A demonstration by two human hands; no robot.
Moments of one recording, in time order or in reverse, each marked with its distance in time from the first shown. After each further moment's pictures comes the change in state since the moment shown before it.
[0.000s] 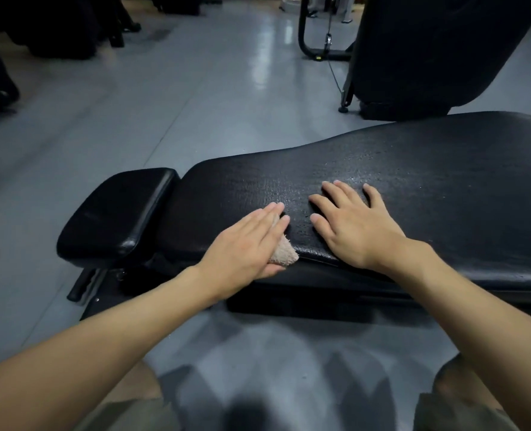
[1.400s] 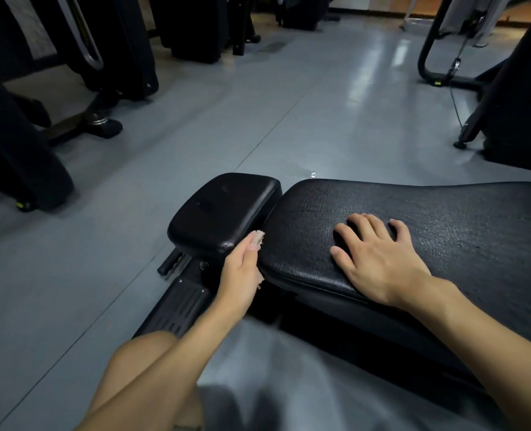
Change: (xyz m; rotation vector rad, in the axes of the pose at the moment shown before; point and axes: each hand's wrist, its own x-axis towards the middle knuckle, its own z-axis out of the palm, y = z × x) left_hand -0.093 -0.044 -0.004 -1.149 0.443 -1.469; right_hand 0.081 -0.101 0.017 -0.035 0.008 -0.235
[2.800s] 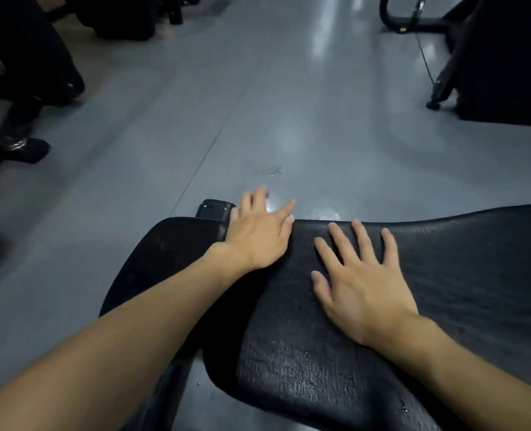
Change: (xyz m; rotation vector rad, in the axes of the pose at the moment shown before) left_hand 0.189 0.078 0.115 1.188 -0.530 0.411; right_hand 0.072 0.046 0.004 0.036 -0.055 0.133
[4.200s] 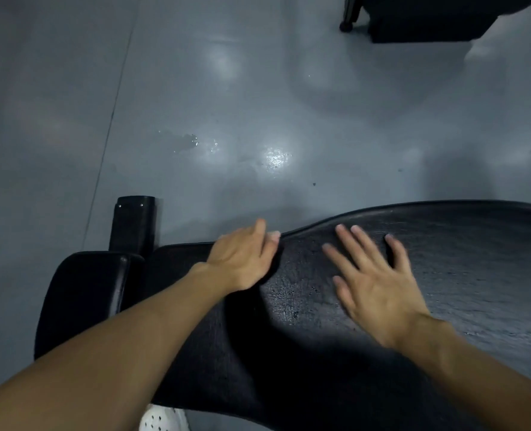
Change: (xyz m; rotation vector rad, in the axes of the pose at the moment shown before) left_hand 0.040 0.174 -0.035 -0.115 -0.421 0.084; right_hand -0.076 0.201 -0.045 -0.032 -0.153 0.140
